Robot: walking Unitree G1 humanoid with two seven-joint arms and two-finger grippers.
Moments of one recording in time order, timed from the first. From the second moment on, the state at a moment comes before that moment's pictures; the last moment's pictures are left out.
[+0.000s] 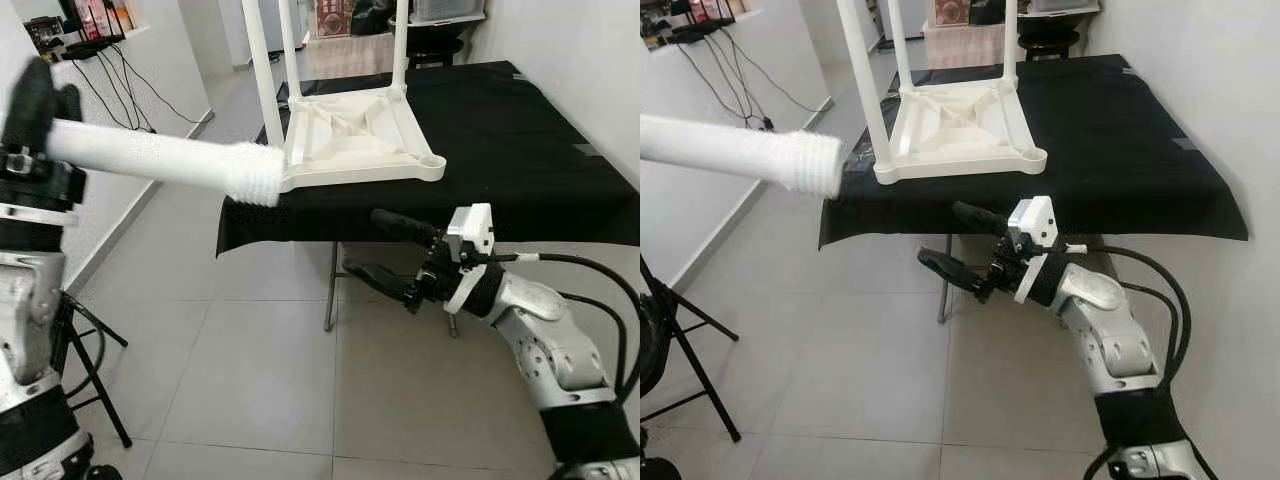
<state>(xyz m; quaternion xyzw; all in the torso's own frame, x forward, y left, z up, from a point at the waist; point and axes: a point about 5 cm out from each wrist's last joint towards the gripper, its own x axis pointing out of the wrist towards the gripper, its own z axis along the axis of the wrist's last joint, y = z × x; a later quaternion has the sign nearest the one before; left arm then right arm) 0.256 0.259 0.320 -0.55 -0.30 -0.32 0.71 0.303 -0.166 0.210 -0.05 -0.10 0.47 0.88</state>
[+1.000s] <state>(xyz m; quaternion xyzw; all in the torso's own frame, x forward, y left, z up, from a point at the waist) 0.299 0.183 0.277 -0.22 -0.15 -0.31 0.91 0.292 -0.163 0.195 -0.25 0.04 0.54 0.81</state>
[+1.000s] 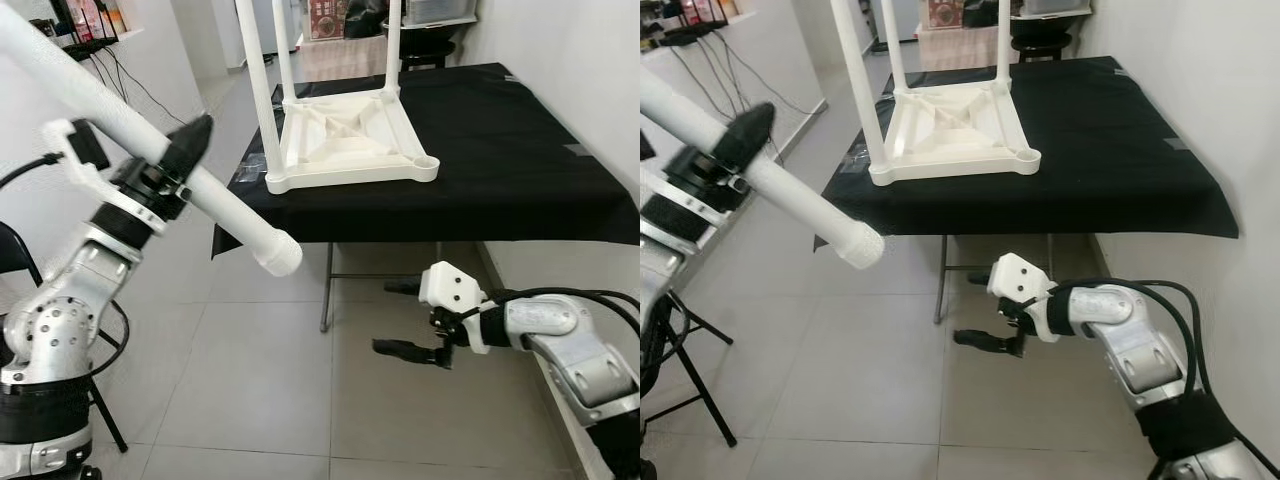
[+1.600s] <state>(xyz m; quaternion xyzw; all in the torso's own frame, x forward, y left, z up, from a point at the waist) 0.307 0.118 0.234 -0.11 -0.10 -0.37 0.92 0.309 -0.070 0.182 -0.17 0.08 0.53 0.83</state>
